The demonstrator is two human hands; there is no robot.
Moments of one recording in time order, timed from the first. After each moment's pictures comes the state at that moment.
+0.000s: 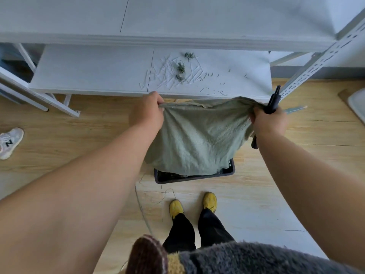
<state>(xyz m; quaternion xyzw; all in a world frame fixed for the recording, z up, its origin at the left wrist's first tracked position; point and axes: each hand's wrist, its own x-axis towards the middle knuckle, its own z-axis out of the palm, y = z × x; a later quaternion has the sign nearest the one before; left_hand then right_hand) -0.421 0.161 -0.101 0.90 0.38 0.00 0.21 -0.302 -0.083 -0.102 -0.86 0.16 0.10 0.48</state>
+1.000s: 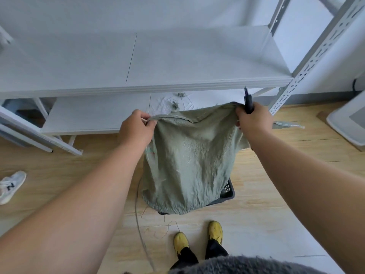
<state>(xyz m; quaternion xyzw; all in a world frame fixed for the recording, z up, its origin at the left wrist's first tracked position) -0.440 0.165 -0.004 0.86 0.40 0.07 0.31 -0.300 -0.069 -0.015 -0.89 0.02 0.07 0.45</state>
